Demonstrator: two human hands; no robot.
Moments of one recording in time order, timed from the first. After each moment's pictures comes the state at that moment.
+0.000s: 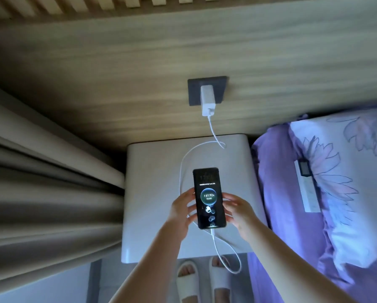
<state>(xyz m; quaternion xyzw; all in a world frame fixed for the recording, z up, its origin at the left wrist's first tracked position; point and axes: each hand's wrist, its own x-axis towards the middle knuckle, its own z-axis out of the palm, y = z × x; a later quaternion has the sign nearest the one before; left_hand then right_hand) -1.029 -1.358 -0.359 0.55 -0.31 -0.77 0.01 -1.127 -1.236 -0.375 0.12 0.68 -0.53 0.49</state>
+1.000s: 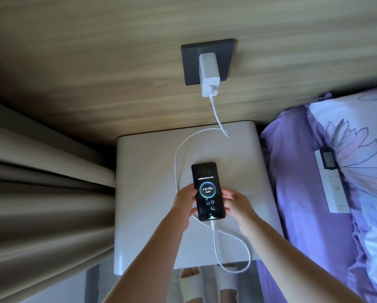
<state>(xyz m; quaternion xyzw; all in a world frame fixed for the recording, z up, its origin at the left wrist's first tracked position) -1.059 -1.375 -0.420 0.58 -0.36 -0.73 -0.06 -1.138 -1.259 -0.448 0.06 0.73 -0.45 0.50</state>
